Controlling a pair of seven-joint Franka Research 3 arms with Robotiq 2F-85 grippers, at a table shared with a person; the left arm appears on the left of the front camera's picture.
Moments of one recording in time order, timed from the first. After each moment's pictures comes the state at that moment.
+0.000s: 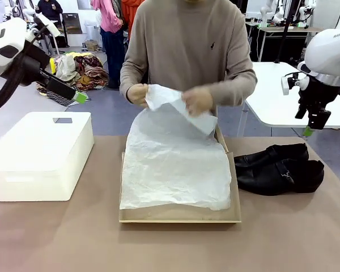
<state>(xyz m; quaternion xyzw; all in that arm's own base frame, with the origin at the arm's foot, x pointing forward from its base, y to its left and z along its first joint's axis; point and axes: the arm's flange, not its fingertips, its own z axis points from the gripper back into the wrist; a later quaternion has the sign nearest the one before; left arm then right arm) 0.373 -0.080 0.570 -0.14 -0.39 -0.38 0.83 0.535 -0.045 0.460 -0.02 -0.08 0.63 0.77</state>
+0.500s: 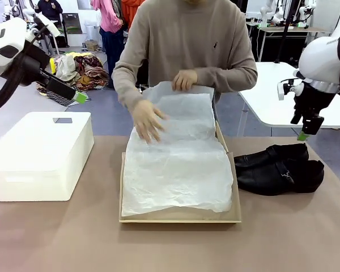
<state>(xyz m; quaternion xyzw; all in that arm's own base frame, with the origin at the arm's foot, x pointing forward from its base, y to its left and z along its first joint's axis) 0.373 -0.080 0.570 -0.14 -0.39 -0.38 0.83 0.547 -0.042 0.430 -0.01 -0.08 0.62 0.78</state>
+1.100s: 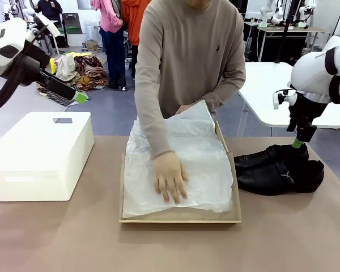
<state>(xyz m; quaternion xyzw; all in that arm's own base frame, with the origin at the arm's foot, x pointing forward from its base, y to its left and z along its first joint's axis) 0.373 -0.080 0.570 -0.14 -0.39 -0.38 0.83 0.567 -0.047 0.395 0.00 -0.07 0.62 0.78</state>
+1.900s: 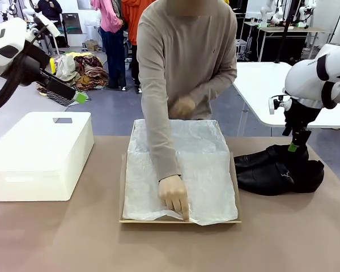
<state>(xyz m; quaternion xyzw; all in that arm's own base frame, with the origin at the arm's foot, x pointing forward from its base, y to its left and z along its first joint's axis) 0.373 -0.080 0.570 -0.14 -0.39 -0.38 0.83 0.579 -0.043 0.370 0.00 -0.06 0.63 0.78</state>
